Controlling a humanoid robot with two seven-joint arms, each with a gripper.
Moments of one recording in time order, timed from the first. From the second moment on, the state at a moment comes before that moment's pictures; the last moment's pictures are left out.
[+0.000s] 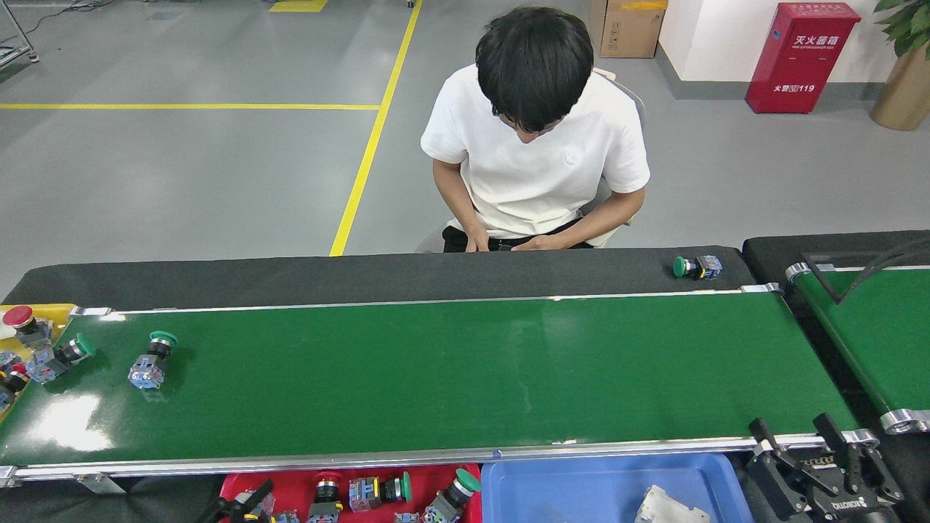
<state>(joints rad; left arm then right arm) 0.39 0.24 0.17 -1.77 -1.46 -0.45 0.15 0.23 -0.25 -0.23 -1.66 1.01 -0.30 0.01</state>
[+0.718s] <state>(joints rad) 0.37 0.19 0.47 -1.56 -1.30 -0.45 0.07 0.22 -0.42 -0.12 -1.67 0.90 -0.26 -0.02</state>
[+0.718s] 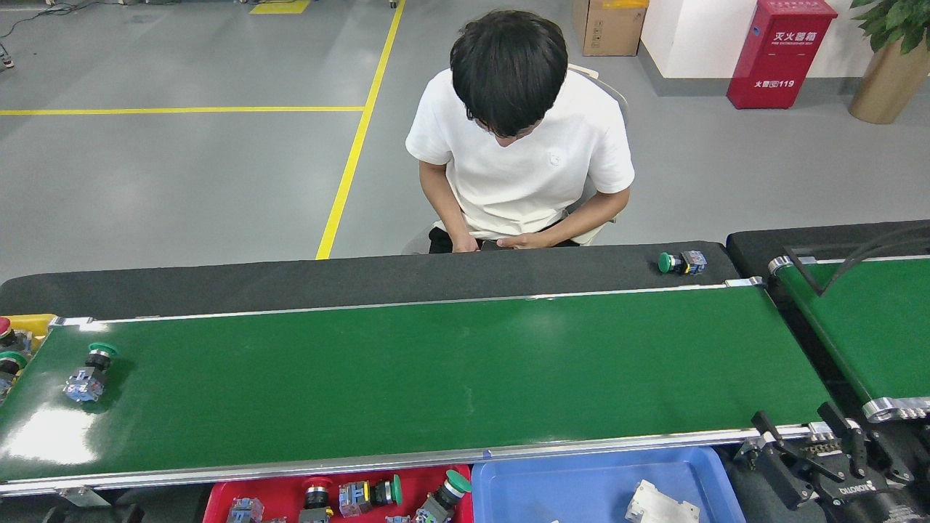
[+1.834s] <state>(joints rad) 0.23 -0.04 0.50 -1.69 -1.49 -0.43 0.01 0.35 -0.27 -0.31 -1.72 0.91 -0.29 -0.02</state>
